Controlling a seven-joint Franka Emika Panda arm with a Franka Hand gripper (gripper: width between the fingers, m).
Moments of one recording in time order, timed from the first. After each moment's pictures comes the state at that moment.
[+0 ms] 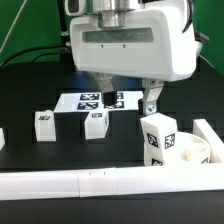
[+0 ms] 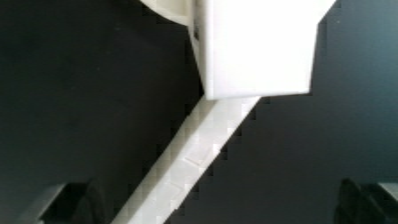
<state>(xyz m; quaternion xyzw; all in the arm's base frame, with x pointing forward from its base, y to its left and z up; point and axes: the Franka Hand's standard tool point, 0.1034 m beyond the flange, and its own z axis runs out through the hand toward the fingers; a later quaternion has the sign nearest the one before) 0.647 0.002 0.111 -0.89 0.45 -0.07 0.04</state>
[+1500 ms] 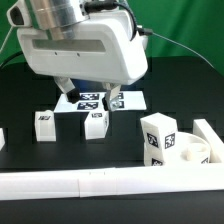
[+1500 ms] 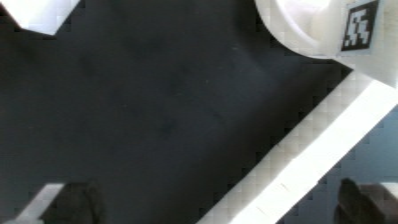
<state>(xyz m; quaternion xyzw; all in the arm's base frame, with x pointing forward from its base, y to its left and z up) 0.610 -0.041 0.103 -0.92 0.38 0.05 0.08</state>
